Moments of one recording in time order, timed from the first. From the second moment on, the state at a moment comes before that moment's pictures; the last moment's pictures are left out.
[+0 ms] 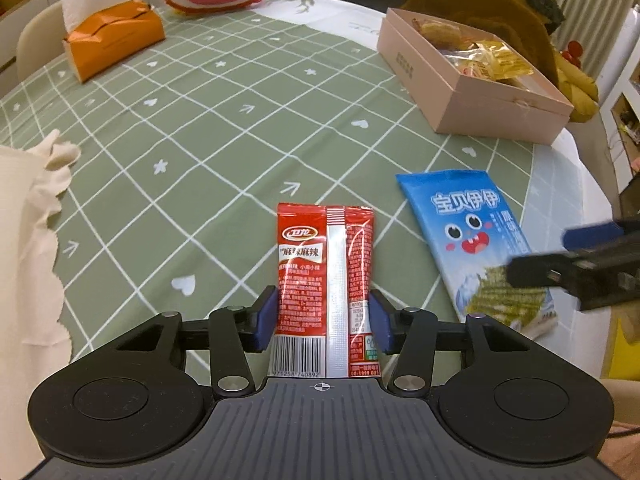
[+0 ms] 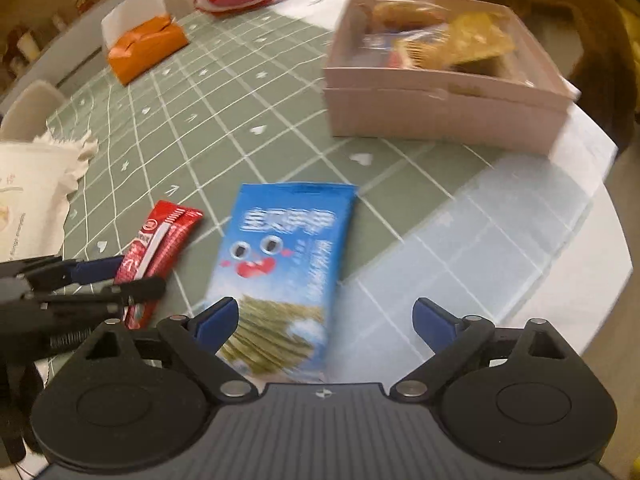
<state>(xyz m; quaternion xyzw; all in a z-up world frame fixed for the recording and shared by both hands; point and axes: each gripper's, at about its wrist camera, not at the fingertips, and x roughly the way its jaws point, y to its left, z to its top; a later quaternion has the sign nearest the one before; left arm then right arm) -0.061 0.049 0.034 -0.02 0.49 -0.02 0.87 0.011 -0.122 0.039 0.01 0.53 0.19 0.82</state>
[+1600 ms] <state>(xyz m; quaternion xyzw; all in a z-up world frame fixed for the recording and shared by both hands) 0.182 -0.027 0.118 -0.15 0.40 -0.13 0.89 0.074 -0.272 0.221 0.04 0.34 0.07 0.94</state>
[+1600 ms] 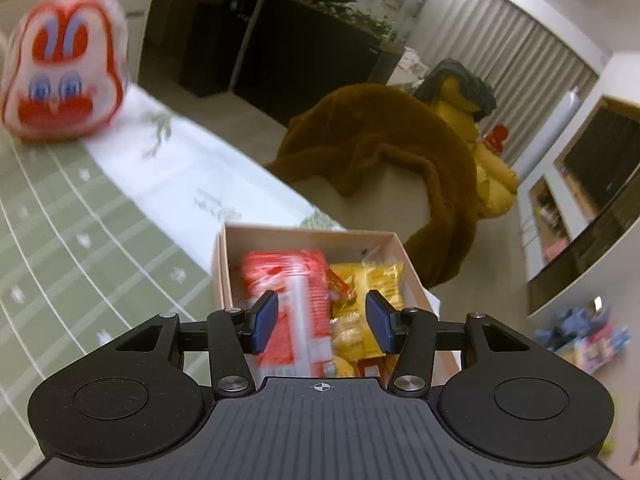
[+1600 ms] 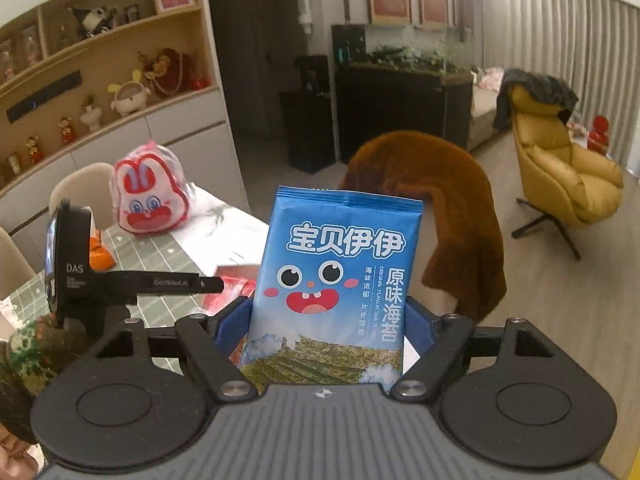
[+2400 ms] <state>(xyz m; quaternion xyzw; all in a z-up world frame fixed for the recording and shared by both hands) 0.072 0.041 0.067 -0.18 0.42 -0.07 0.89 0.190 -0.195 0.149 0.03 0.41 0.09 0.91</state>
